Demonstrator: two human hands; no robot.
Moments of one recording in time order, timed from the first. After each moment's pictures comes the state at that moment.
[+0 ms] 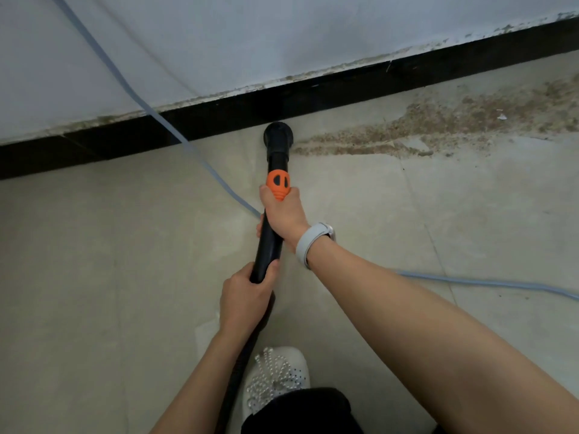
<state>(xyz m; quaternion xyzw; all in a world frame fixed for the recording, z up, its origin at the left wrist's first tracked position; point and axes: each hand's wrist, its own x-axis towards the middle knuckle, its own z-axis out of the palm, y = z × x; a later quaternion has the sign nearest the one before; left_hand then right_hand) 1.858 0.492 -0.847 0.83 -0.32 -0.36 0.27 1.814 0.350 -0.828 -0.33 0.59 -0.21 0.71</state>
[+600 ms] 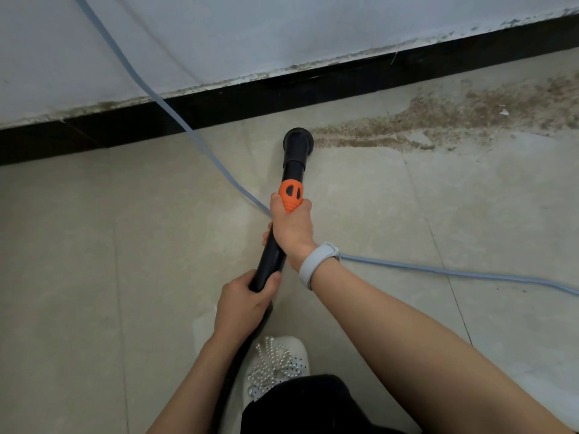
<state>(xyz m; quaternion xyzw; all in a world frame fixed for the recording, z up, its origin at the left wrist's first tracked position) 1.861 0.518 -0.842 0.81 -0.33 -0.41 0.26 1.804 0.386 -0.827 -0.32 0.64 -0.23 0.66</state>
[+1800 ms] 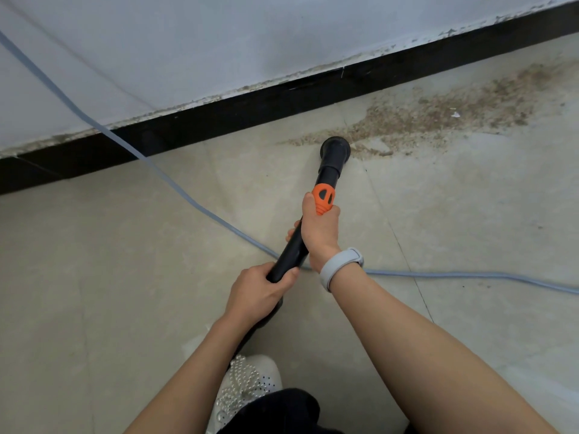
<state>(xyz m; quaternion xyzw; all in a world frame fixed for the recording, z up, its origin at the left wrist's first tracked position) 1.812 0.455 -0.847 0.75 -0.43 -0.46 0.18 1.717 0.346 -0.830 -0.22 0.69 -0.32 0.62</state>
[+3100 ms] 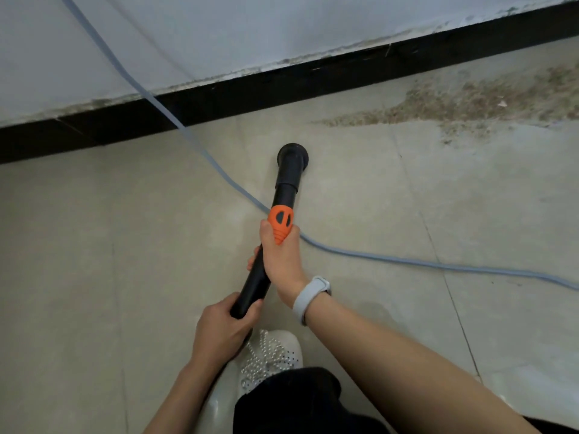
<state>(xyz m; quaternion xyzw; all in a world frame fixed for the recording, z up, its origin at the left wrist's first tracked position) 1.872 0.566 -0.850 0.82 -0.36 -0.39 0.20 1.792 0.437 -0.835 -0.27 0.59 -0.26 0.72</state>
